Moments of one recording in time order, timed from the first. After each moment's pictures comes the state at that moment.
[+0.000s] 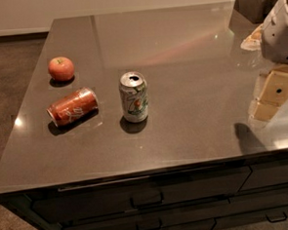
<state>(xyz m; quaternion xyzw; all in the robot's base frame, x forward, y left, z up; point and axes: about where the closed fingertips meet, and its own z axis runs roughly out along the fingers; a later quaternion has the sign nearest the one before) 0.438 -0.217 0.976 -0.60 0.78 -0.03 0.16</state>
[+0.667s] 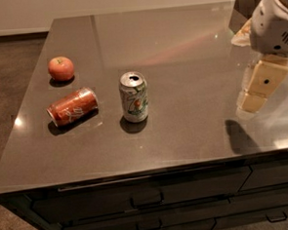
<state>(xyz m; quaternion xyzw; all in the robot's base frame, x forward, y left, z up) 0.449 -0.202 0.982 -0.60 0.78 -0.01 0.16</state>
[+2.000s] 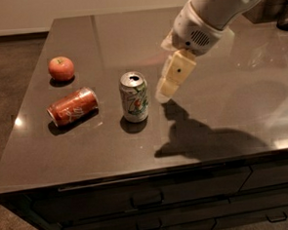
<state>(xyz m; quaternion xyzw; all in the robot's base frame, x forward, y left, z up) 0.534 -0.069 0.953 -0.61 0.74 0.14 0.24</state>
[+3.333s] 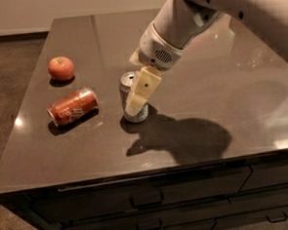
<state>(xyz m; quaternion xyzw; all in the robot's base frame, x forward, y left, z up) 0.538 0.006 0.919 -0.64 0.70 0.19 0.24</state>
